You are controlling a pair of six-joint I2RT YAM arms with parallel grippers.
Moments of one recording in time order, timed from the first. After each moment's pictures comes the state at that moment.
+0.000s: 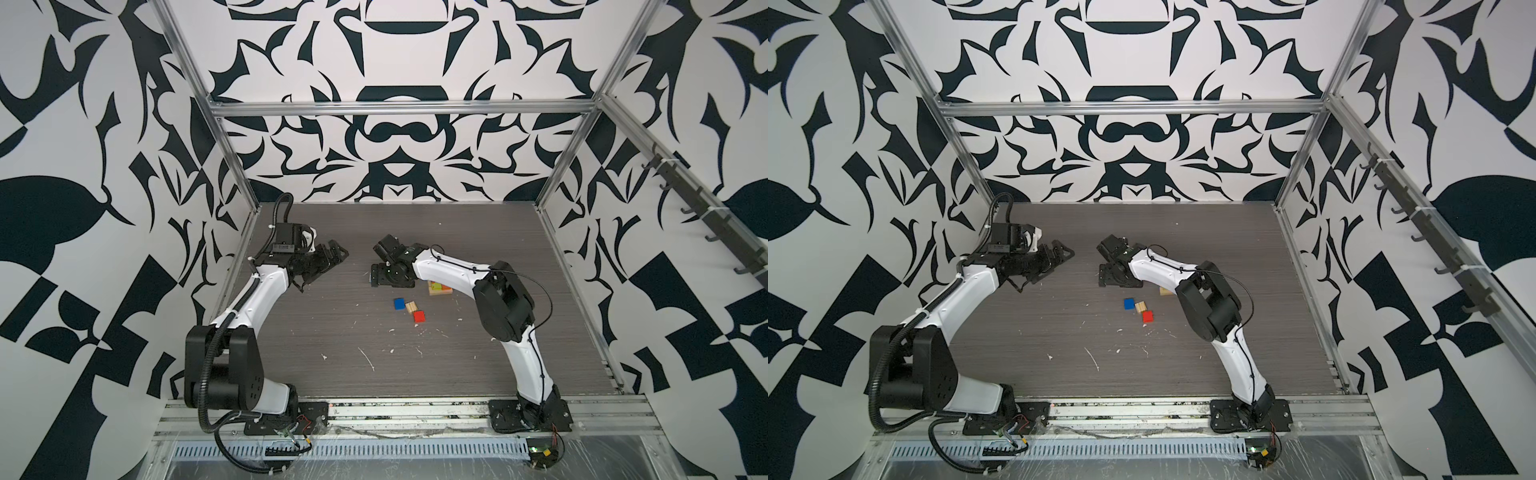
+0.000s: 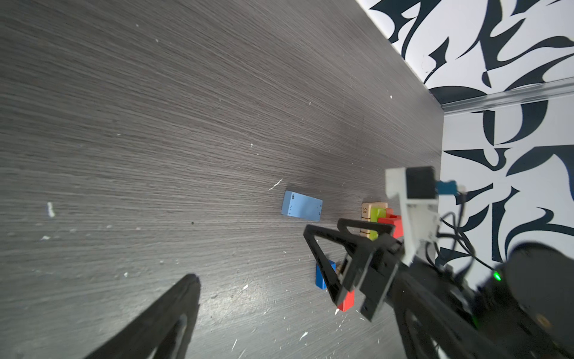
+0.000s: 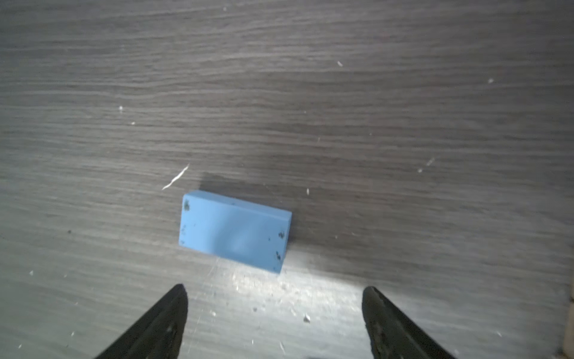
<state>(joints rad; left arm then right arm) -0.10 1.43 1.02 -0.46 0.49 -0.54 0.78 2.21 1.73 -0.65 0.05 0.74</state>
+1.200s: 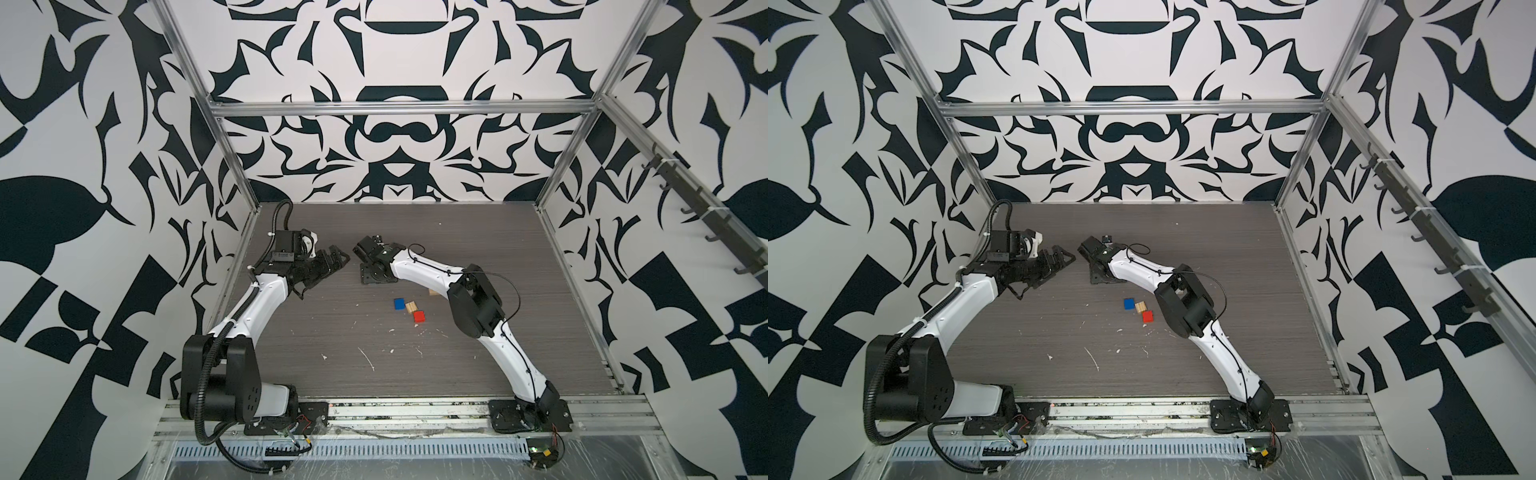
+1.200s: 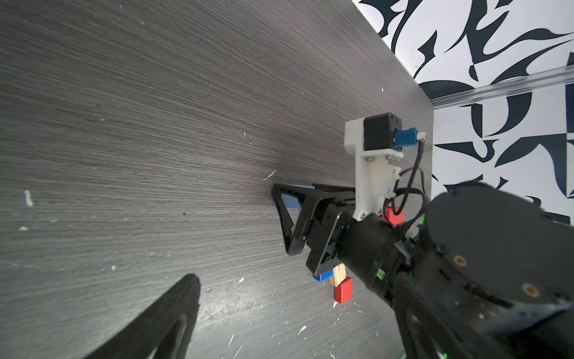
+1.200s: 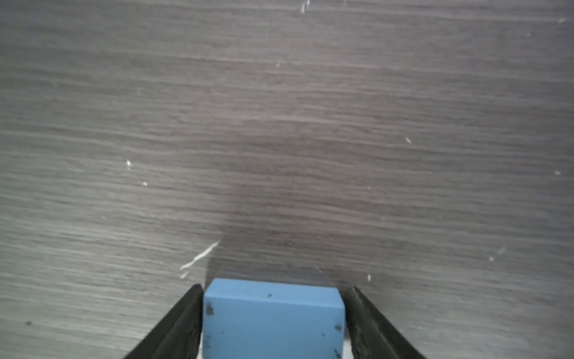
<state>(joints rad) -0.10 1.39 0.95 -0.40 0.52 -0.56 0.84 2.44 2.06 -0.79 0.23 0.70</state>
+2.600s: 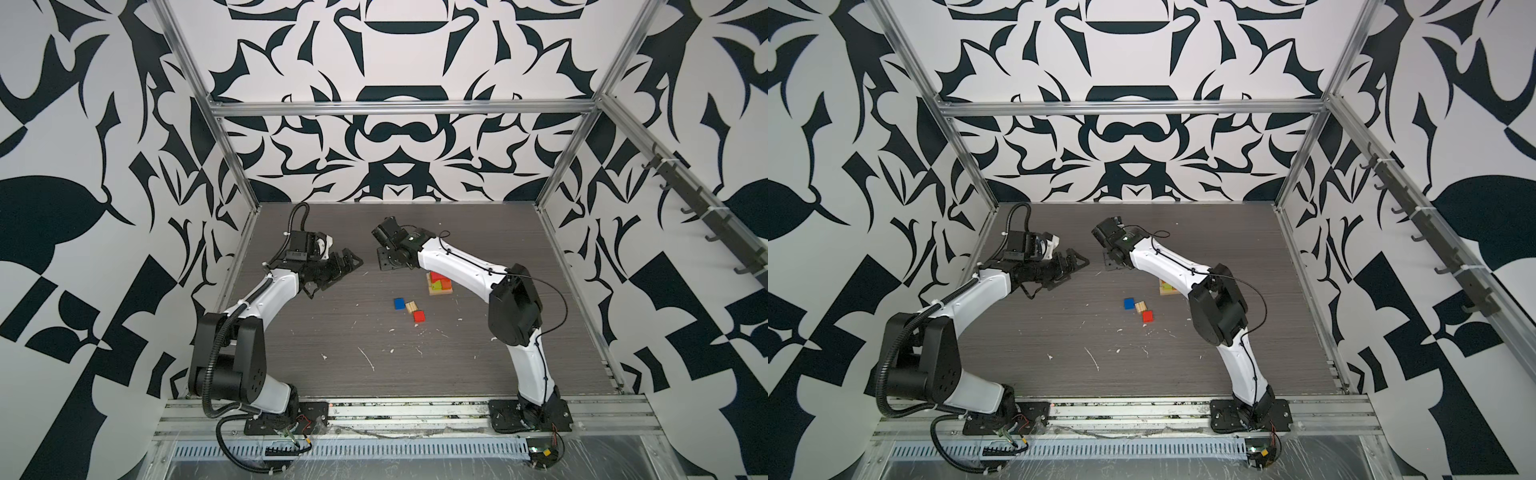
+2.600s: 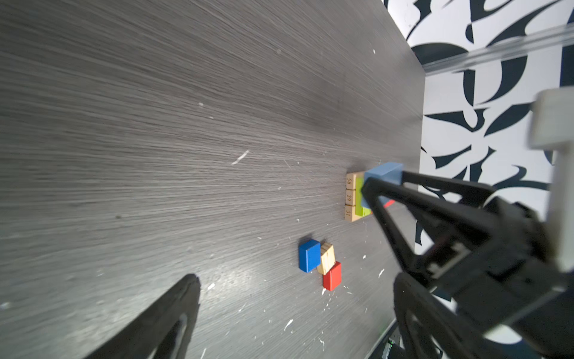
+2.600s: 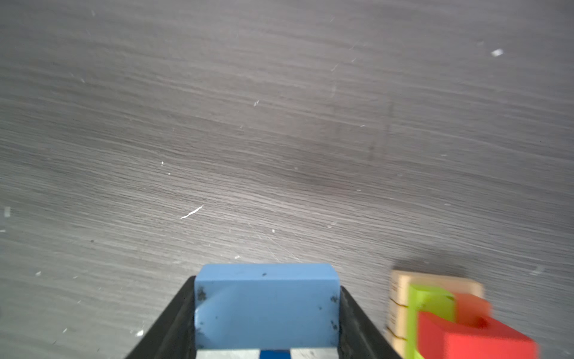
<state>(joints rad) -0.19 1.50 0.95 -0.32 0.60 -0.58 0.77 2.09 1.86 -0.81 0.26 0.50</state>
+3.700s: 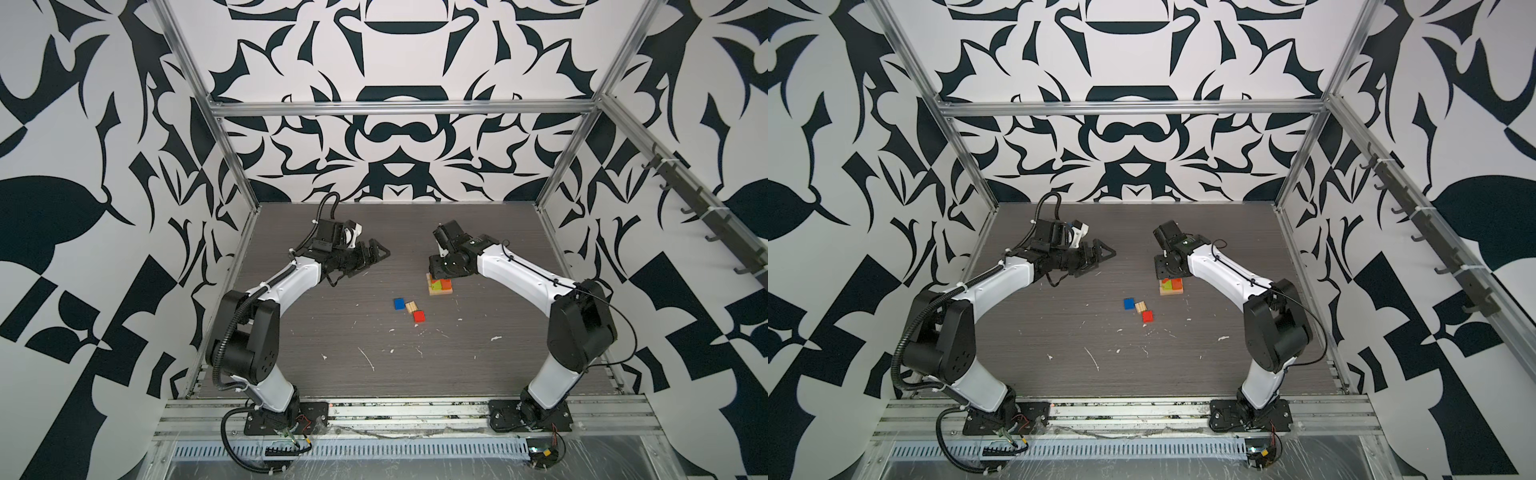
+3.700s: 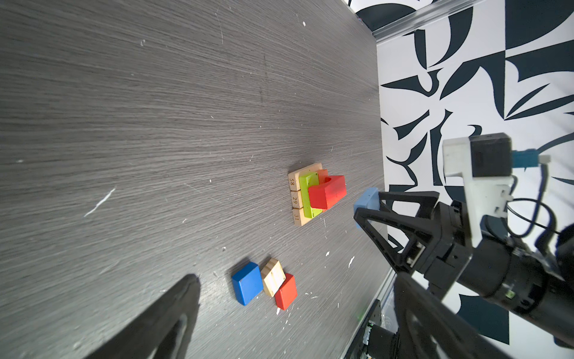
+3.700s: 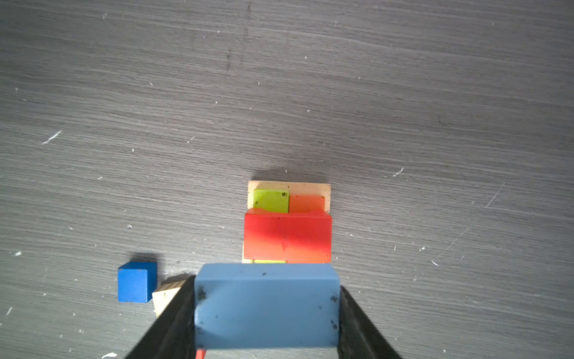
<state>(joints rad) -0.34 1.63 1.10 -0.22 0.65 -0.64 0.54 1.72 1.35 -0.75 0.11 0.36</state>
